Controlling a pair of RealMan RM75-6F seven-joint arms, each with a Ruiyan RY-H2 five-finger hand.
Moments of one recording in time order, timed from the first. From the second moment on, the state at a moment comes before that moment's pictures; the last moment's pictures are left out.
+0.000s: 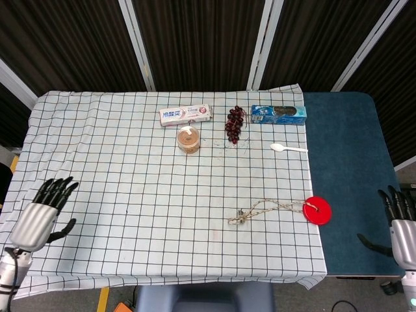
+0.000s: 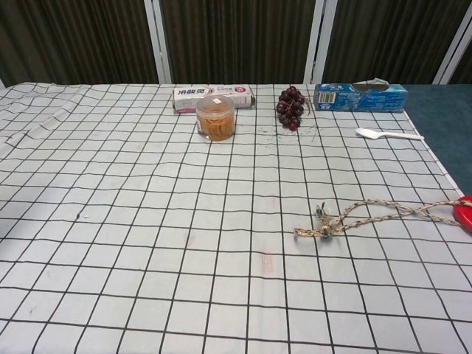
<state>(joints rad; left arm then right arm) -0.26 -1.08 -0.06 -1.63 1.66 1.36 0.03 -0.01 -1.05 0.07 -1.71 -1.44 1.52 -0.10</state>
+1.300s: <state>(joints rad) -0.98 -1.77 -0.25 -1.37 1.36 0.66 0.33 -0.04 -1.02 0.09 -1.65 -1.37 1.52 0.00</state>
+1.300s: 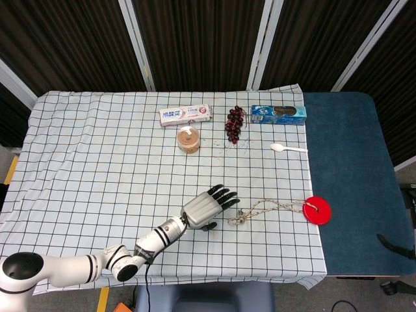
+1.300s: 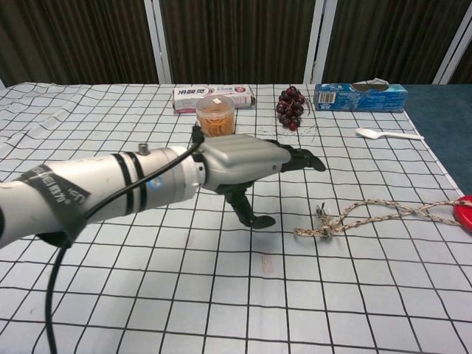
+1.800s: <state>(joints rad) -1.11 -1.92 -0.25 -1.18 1.21 0.60 0.41 -0.05 -1.03 0.09 -1.61 -1.34 1.50 0.05</state>
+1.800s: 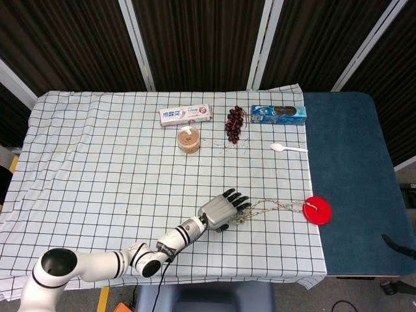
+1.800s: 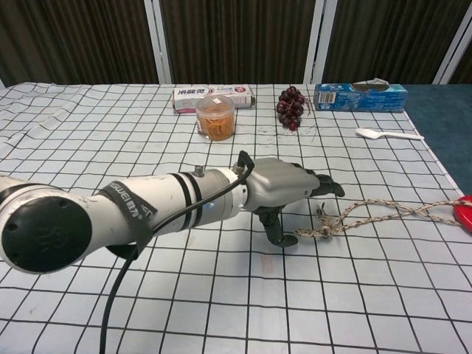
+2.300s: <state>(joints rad) -1.12 -1.96 -0.21 -1.15 1.21 0.66 0.39 -0.05 -1.05 0.10 -1.55 -1.33 1.48 0.09</state>
